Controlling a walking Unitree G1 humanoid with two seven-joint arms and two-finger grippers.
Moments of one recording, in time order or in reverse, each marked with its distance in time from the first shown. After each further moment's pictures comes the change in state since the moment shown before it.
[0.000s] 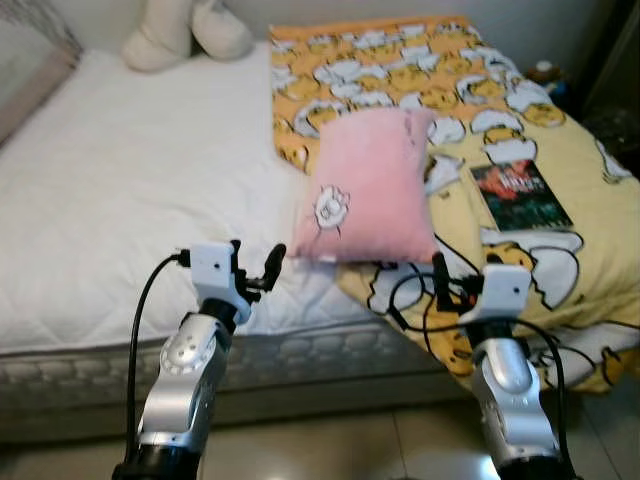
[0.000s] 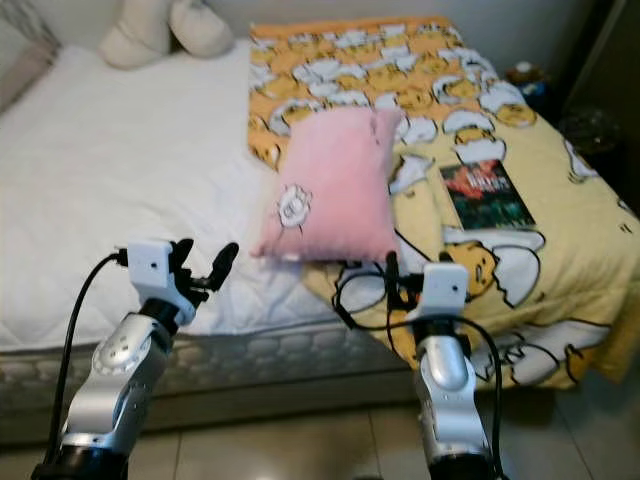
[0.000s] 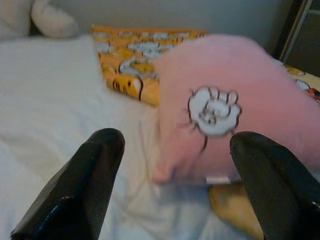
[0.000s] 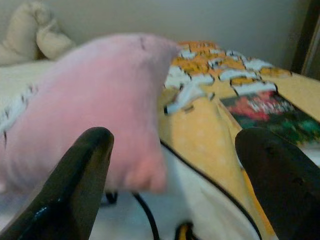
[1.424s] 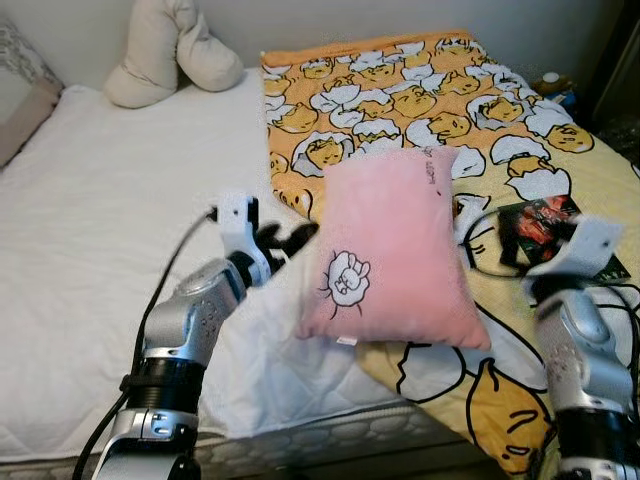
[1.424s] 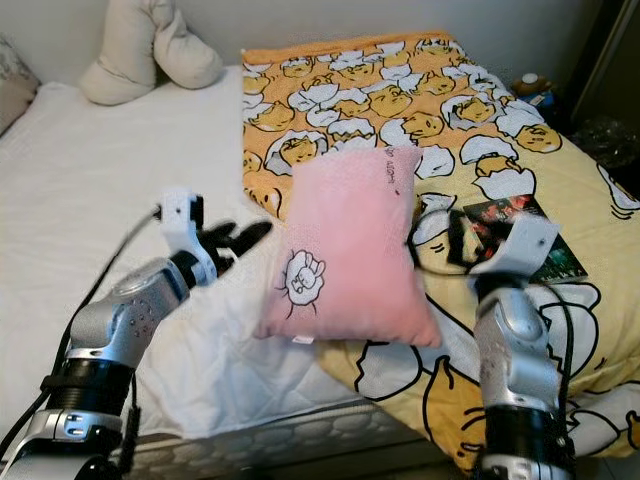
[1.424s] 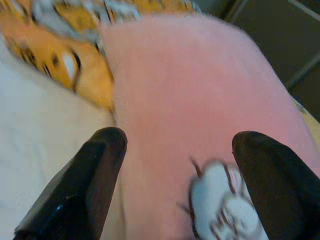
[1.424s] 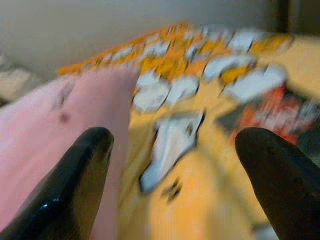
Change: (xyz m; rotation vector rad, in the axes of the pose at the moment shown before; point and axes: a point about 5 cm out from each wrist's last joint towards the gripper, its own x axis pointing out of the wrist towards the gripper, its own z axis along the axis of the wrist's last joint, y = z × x) left arm 0.048 -0.007 0.014 -0.363 0.304 -0.239; right arm 0.029 -0.068 0.035 0.264 0.128 -0.089
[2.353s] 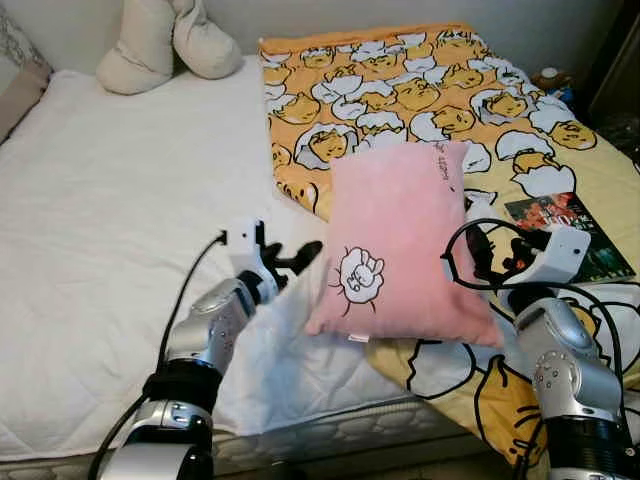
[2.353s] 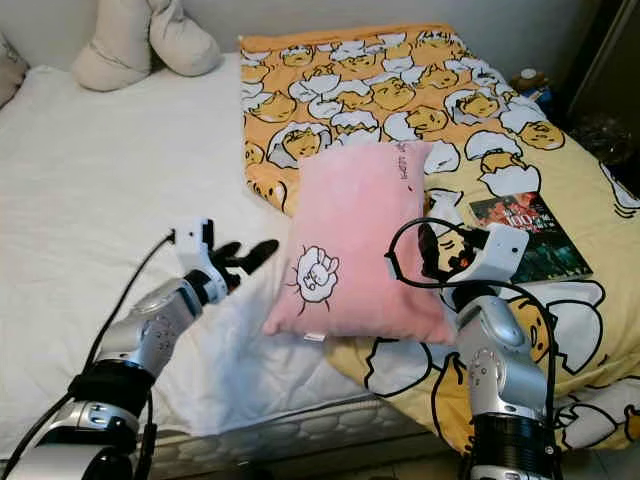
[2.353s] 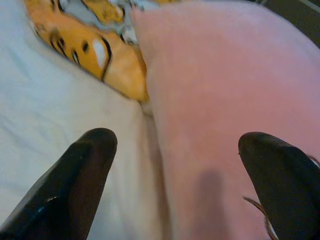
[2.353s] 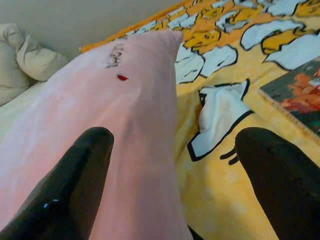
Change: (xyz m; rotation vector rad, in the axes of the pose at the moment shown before) left arm 0.013 0.019 -0.024 0.047 -0.059 0.070; right arm -0.003 0.020 -0.008 0.052 0.045 0.083
